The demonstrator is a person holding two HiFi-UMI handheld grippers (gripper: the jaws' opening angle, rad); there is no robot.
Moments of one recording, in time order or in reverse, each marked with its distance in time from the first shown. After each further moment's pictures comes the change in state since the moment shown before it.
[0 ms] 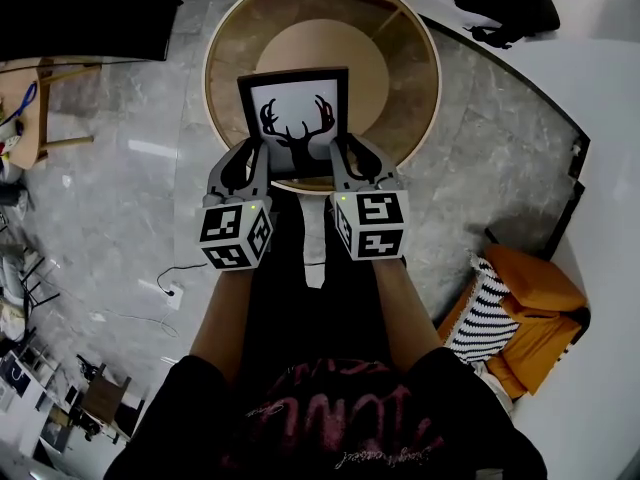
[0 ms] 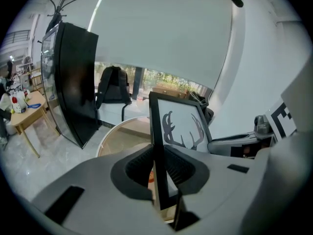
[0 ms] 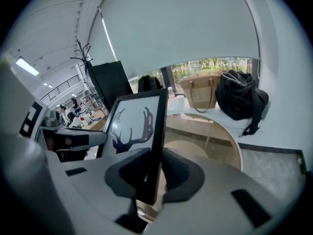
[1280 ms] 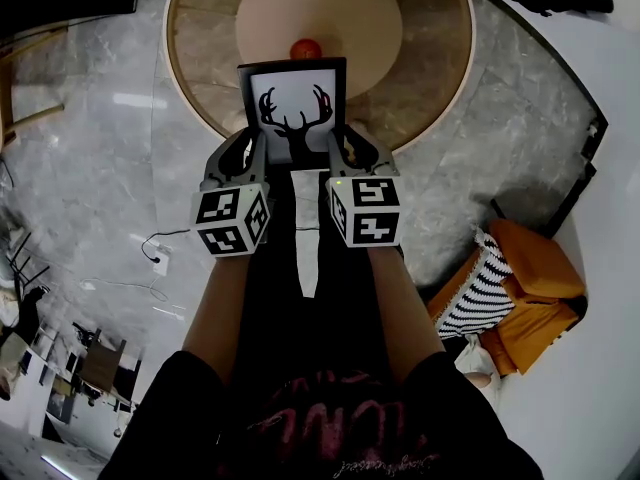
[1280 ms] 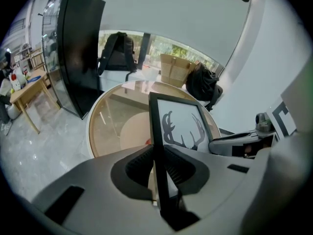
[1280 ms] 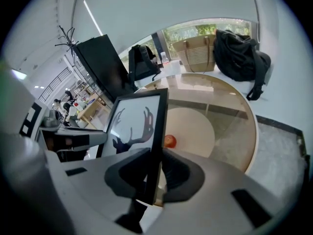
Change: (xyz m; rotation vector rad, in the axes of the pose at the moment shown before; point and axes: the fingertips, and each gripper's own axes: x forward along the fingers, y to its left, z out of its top) left arm 0.065 0.026 -0.150 -0.076 0.243 0.015; right arm 0.072 -0.020 -0.144 0.082 0.254 0.003
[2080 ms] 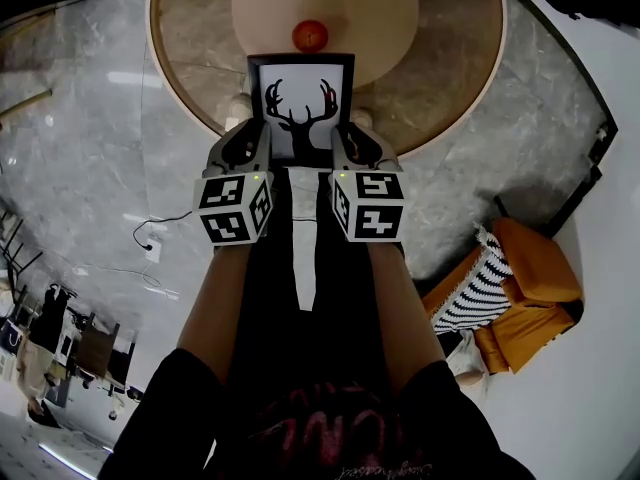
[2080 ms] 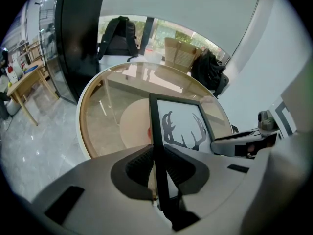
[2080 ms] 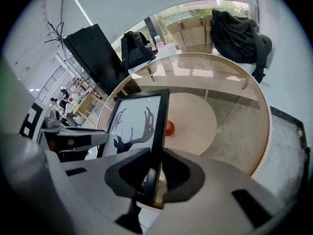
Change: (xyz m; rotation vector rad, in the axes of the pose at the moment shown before) left arm 0.057 0.016 -0.050 -0.016 0.105 0.003; right arm 0.053 -0.020 -0.046 0.047 0.107 -0.009
